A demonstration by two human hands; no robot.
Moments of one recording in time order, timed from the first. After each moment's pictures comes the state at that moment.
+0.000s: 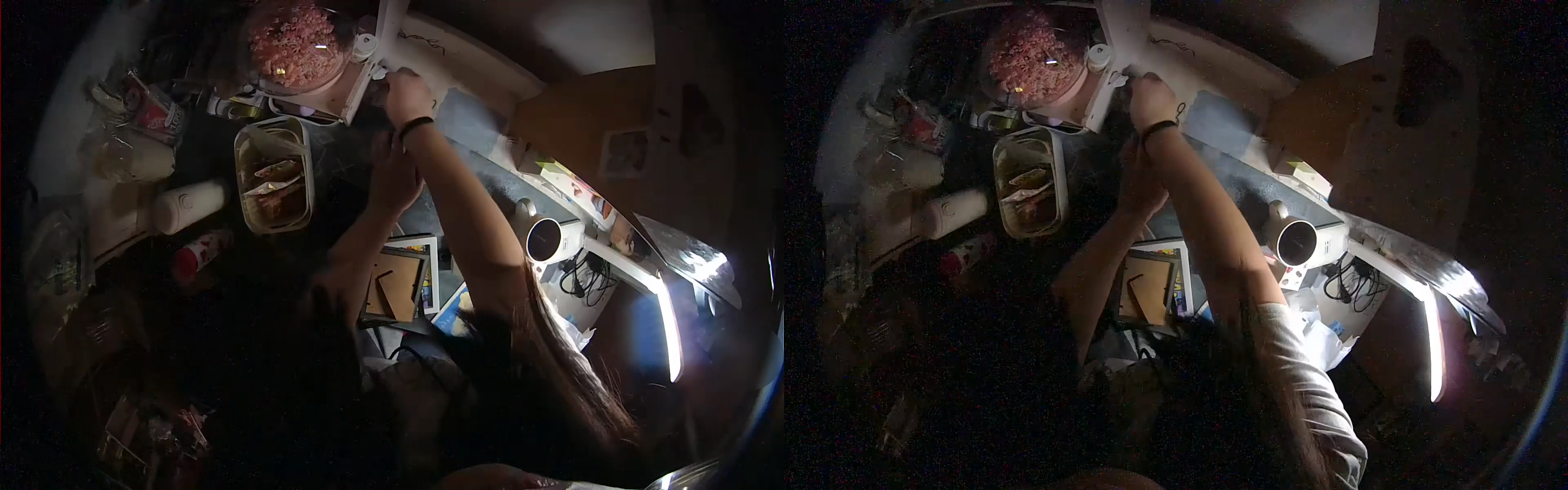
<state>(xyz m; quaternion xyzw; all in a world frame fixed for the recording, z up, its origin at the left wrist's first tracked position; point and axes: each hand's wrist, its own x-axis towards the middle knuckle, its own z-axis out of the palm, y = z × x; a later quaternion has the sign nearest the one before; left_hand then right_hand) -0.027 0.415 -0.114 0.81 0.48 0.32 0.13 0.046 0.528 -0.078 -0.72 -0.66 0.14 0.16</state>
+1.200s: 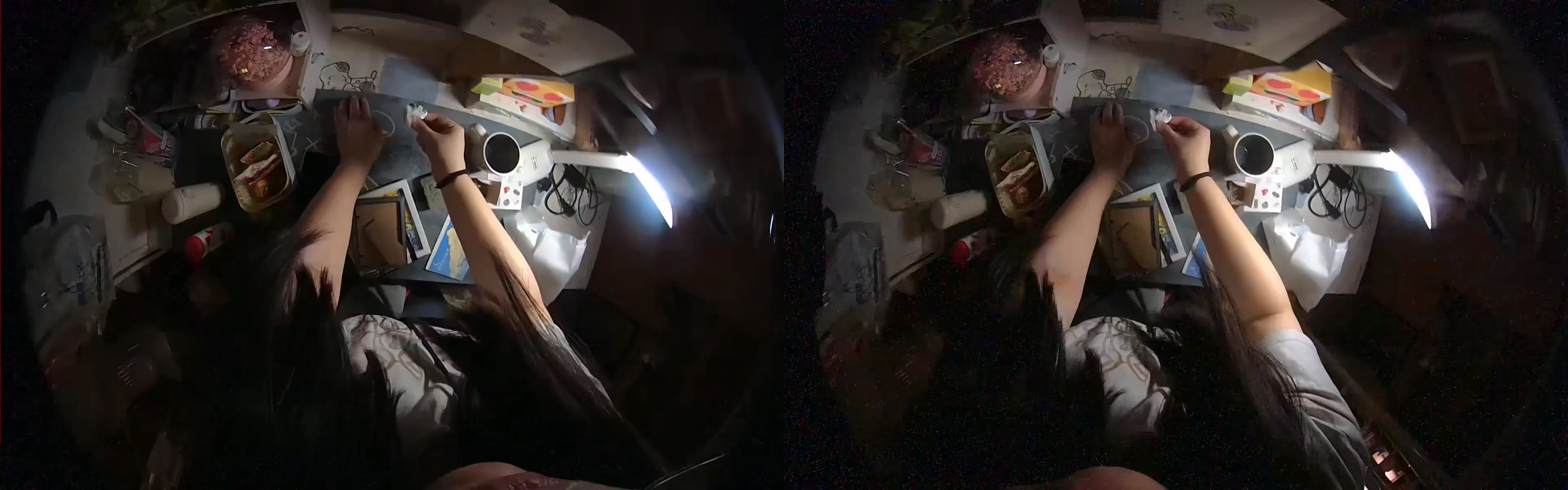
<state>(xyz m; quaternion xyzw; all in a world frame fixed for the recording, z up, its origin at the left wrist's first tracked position) -0.028 0.409 -0.097 0.84 0.46 0.27 0.08 0.102 0.323 -0.027 -0.67 -0.25 0.41 0.57</state>
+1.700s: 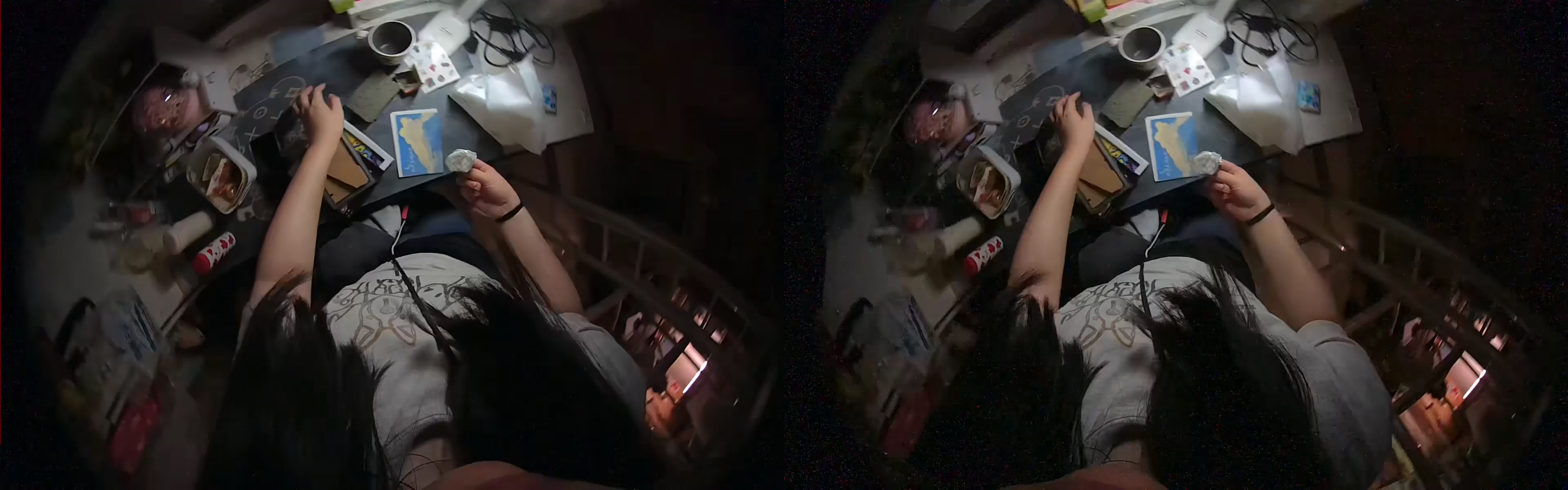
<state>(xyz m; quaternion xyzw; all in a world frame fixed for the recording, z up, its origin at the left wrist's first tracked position) -0.011 0.307 -0.082 0.84 0.39 0.29 0.23 0.083 -0.029 0.008 -0.36 0.07 0.62 0.69</state>
